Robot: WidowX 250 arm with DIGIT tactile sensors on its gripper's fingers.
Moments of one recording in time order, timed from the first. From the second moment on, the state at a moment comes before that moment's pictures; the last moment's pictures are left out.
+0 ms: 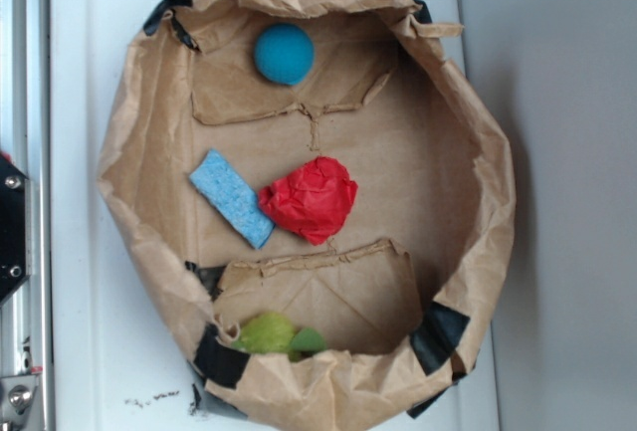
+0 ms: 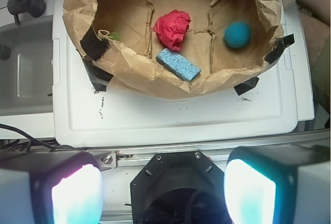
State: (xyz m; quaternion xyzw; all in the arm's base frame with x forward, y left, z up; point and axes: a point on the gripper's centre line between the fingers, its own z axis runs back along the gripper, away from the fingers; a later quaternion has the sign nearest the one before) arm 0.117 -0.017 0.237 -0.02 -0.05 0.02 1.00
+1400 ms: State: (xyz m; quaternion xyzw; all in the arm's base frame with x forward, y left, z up) arm 0.054 -0.009 0.201 -0.07 -0.08 -0.04 0.99
